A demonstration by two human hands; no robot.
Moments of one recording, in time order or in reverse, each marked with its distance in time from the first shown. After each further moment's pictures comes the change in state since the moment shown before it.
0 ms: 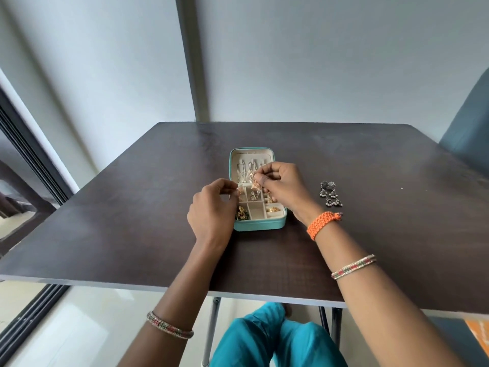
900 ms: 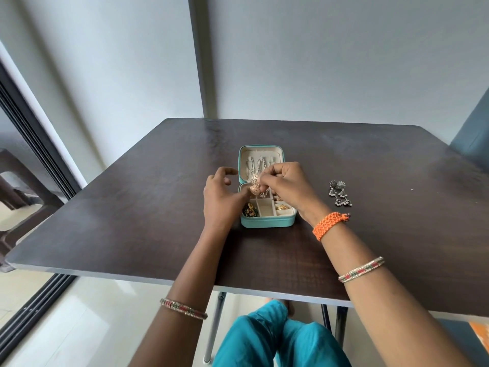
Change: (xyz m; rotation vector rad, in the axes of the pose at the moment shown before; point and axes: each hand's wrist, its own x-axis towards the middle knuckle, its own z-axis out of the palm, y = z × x) left_hand 0.020 -0.010 0.008 -0.233 -0.137 -0.004; right_hand -0.007 -0.012 0.008 -0.088 -0.054 0.017
